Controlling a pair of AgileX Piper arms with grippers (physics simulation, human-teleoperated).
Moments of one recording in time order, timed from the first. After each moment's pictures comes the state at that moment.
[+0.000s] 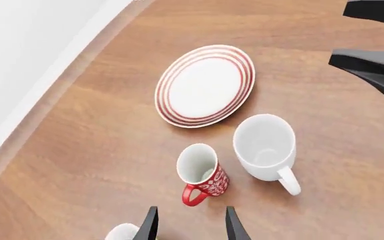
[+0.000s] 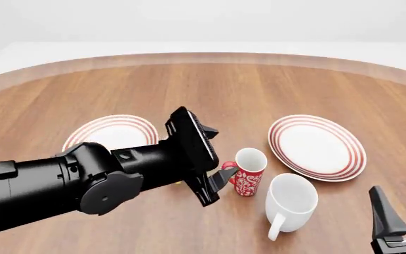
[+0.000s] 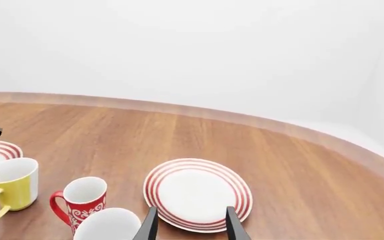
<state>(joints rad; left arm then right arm) -0.90 1.41 -0.88 0.01 0.41 0.02 0.00 0.00 -0.03 -0.10</state>
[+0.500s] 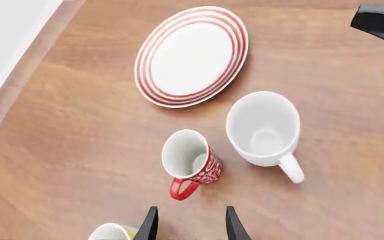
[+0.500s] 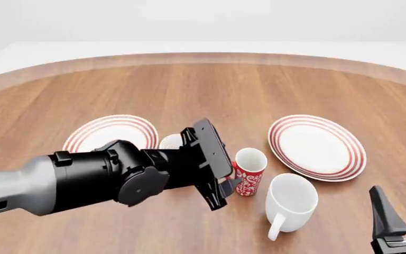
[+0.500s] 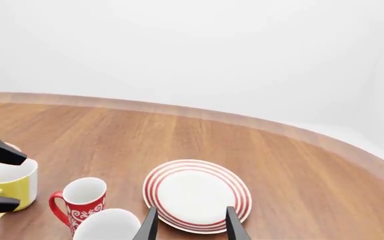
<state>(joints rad) -0.90 1.55 -0.96 0.09 0.44 0.02 0.00 0.00 -0.04 -0.11</state>
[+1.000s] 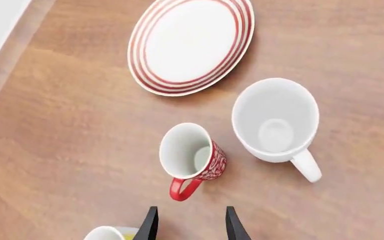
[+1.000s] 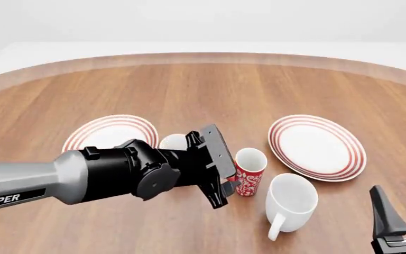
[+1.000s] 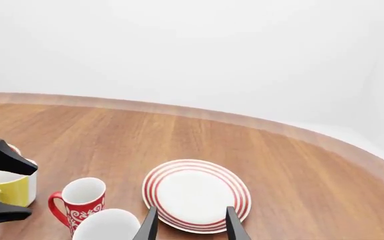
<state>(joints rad) -0.87 1.65 -1.00 0.10 0.47 0.01 0.00 0.00 -0.04 -0.11</state>
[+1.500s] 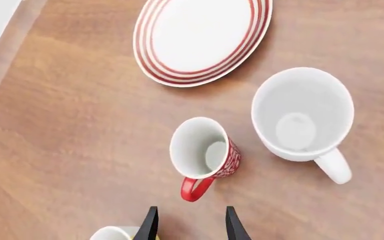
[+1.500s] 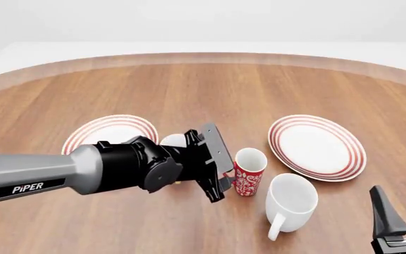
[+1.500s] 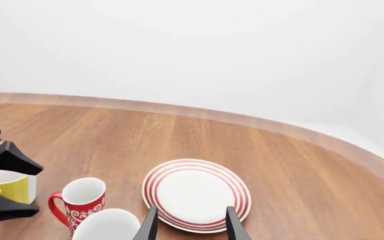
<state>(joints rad) -0.82 1.72 -1.03 0.09 0.50 0.01 0.00 0.00 -0.04 -0.10</state>
